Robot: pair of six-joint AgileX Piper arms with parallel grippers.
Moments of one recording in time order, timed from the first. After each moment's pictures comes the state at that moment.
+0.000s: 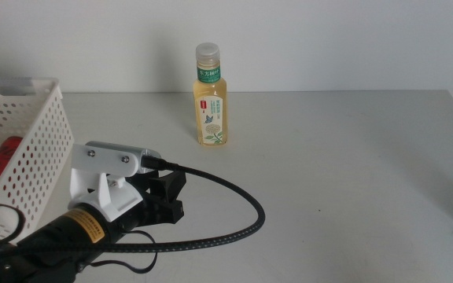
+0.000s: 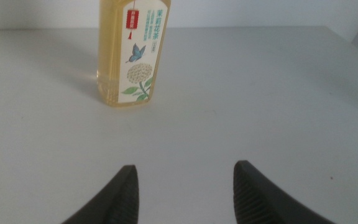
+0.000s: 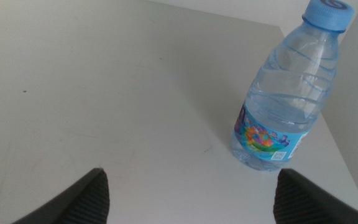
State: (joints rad) left arm -0.51 1.41 -0.36 0.00 -0.68 -0.28; right arm -0.04 -0.01 0.02 0.04 0.38 -0.21
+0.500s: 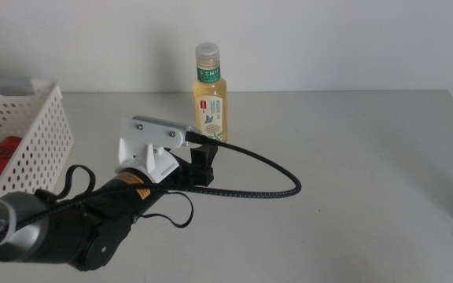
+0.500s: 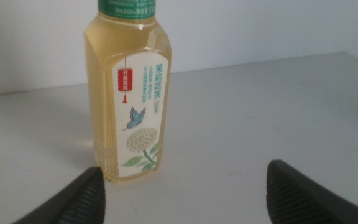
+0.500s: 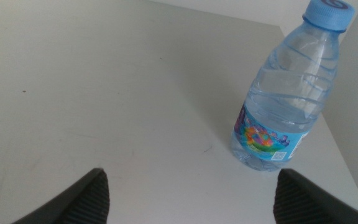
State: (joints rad) left arm -0.51 1.74 -0.58 -0.05 -0.90 -0.15; right arm -0.04 -0.01 0.02 0.04 0.38 -0.21
